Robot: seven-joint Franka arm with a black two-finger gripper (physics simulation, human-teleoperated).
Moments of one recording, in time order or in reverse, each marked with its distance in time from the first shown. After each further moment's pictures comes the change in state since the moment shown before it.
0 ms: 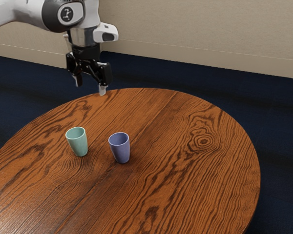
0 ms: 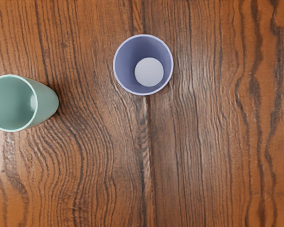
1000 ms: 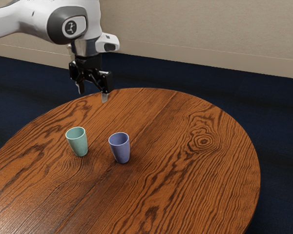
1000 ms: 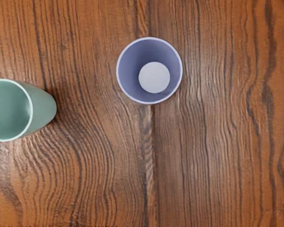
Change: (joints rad) arm -0.004 0.009 0.032 -0.080 0.000 0.091 -0.004
